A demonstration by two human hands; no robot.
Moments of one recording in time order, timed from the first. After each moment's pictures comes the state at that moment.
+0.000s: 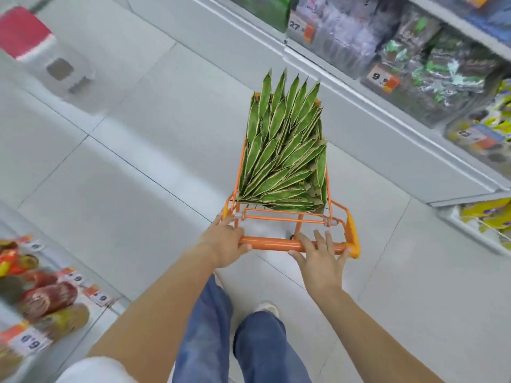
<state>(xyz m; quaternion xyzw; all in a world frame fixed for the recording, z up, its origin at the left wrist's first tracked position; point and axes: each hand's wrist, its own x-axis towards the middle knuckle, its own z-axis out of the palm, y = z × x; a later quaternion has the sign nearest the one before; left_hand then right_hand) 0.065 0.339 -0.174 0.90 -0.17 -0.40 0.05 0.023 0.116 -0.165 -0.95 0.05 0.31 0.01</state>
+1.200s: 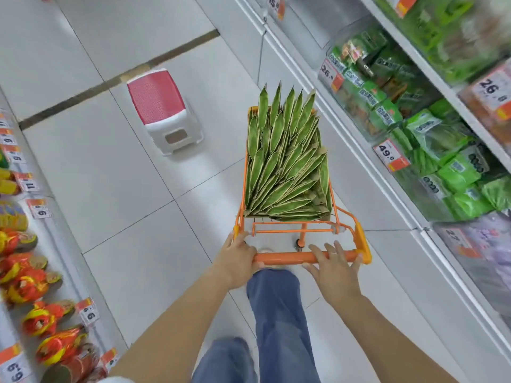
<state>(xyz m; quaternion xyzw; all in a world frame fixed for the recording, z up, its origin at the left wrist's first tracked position) 0.451 0.741 -0.176 0.91 0.03 -0.37 0.18 0.526 0.527 -0.149 -0.91 -0.18 0.36 -0.12</state>
